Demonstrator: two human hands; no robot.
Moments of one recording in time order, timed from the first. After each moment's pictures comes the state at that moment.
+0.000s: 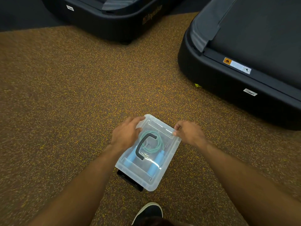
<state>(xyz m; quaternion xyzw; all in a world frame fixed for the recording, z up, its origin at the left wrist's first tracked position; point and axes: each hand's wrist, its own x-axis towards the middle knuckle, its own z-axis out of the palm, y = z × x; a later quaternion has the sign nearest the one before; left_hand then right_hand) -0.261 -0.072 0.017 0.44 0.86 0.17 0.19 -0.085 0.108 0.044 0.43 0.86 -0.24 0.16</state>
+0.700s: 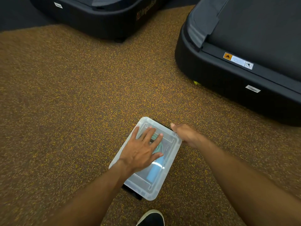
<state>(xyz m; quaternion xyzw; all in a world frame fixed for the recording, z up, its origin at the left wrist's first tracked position) -0.215 -0.065 0.003 0.66 0.74 -0.05 0.10 -0.101 0.128 -0.002 0.53 0.63 -0.55 0.15</state>
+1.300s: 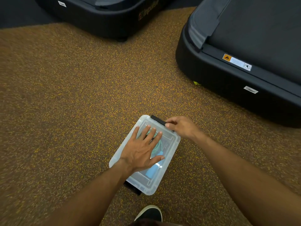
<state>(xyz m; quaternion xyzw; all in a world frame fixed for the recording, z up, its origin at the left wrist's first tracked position) -0.206 -0.074 -0.003 0.66 0.75 -0.02 0.11 -0.106 0.124 0.036 0.39 0.81 -0.41 0.12</state>
